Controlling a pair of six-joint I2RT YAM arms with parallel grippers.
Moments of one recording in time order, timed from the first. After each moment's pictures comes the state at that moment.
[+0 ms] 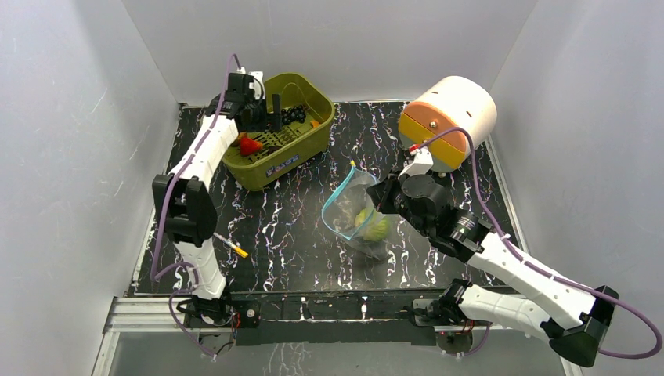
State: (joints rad) left arm -0.20 1.86 1.75 -0.67 0.02 -0.16; right arm 0.85 0.89 0.88 -0.36 0.35 0.67
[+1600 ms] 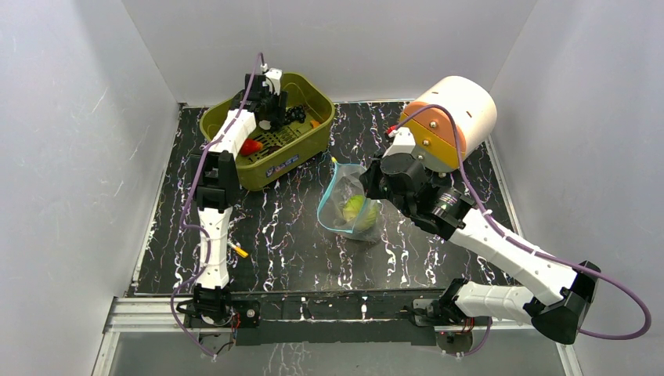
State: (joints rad) left arm -0.17 2.42 2.17 -0.42 0.09 0.11; right arm 0.85 1.10 1.11 -0.47 0.38 0.57
